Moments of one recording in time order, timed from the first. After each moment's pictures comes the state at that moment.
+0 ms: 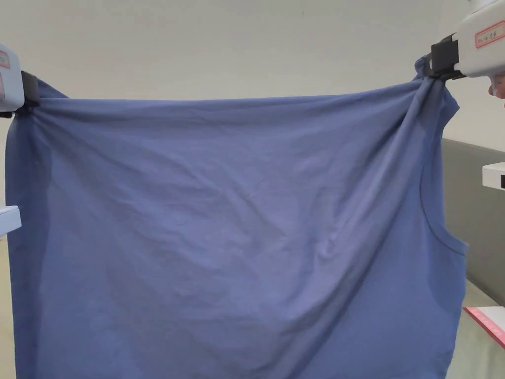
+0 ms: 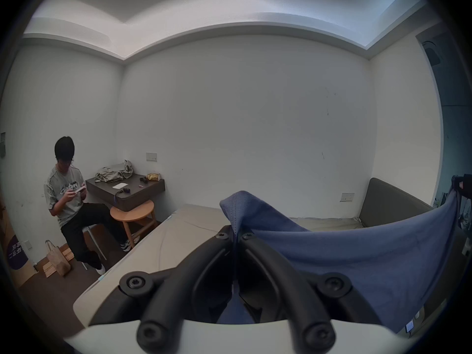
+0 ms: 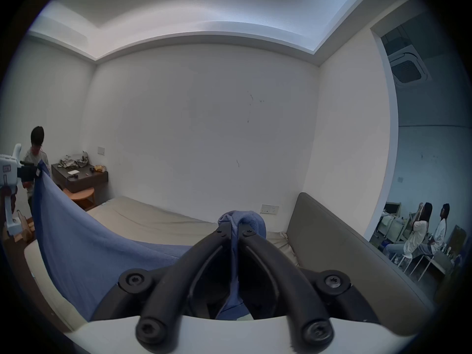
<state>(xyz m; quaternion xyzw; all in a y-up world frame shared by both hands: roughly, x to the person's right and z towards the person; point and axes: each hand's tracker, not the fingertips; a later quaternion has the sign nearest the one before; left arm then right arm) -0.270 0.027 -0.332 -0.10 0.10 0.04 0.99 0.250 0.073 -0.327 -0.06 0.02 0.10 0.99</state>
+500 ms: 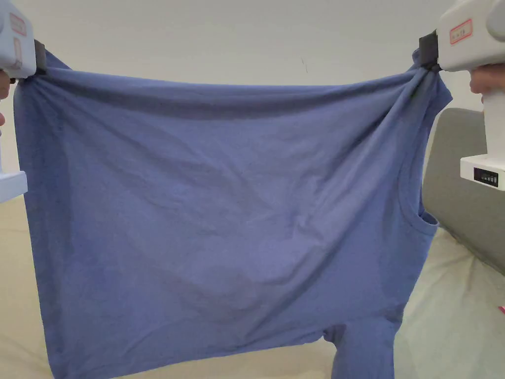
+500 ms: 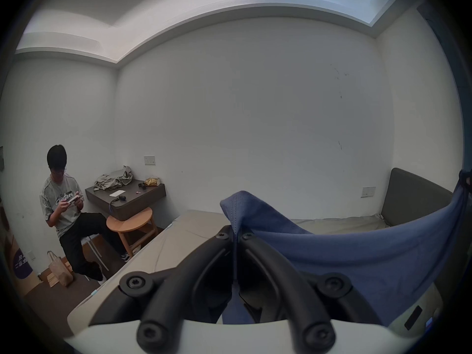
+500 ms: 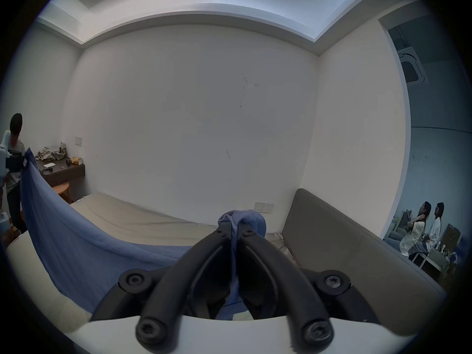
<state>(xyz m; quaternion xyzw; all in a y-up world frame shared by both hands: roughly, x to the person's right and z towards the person) -0.270 -0.023 -0.516 -0.10 0.13 0.01 0.99 0.246 0.001 -0.525 -0.07 -0.03 0.11 0.99</state>
